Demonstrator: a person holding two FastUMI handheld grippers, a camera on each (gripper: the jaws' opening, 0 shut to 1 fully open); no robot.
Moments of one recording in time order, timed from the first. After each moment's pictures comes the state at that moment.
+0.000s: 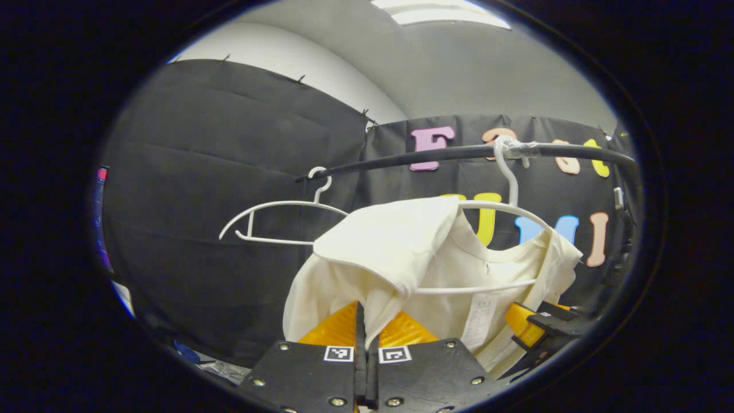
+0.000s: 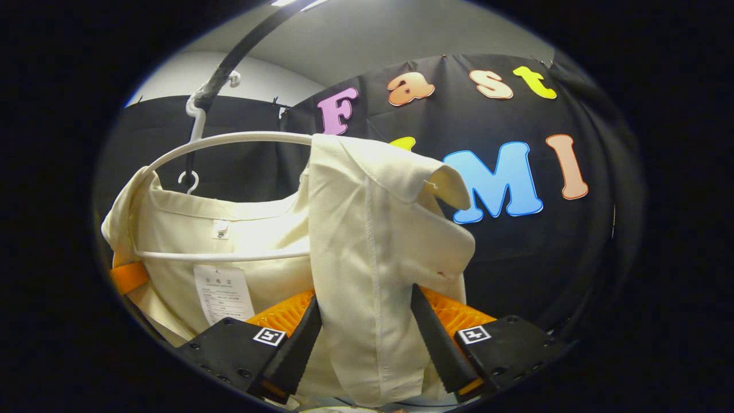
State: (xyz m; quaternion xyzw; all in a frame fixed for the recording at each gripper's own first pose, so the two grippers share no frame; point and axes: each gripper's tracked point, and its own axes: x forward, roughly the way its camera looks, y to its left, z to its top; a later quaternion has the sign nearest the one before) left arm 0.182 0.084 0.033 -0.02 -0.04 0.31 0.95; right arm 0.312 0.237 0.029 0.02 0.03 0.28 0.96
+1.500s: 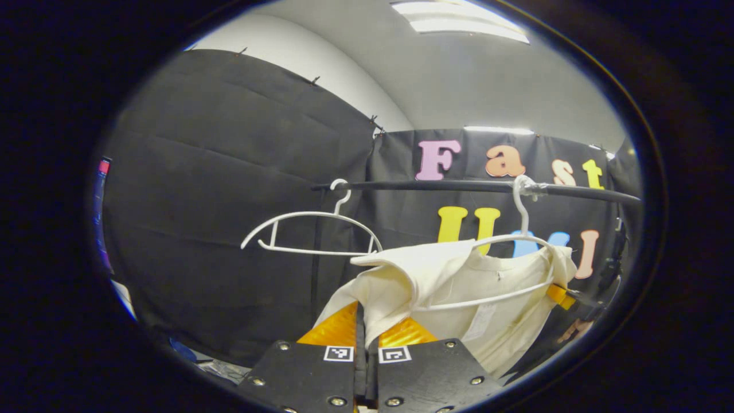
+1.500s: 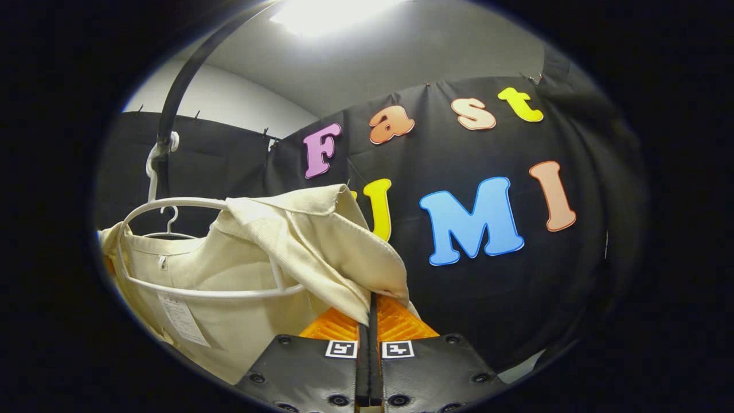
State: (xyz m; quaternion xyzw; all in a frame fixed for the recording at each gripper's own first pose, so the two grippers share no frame) left arm 0.120 0.128 0.062 -0.04 -0.06 0.30 0.95; right arm 0.360 0.170 0.088 0.04 -0.07 0.26 0.96
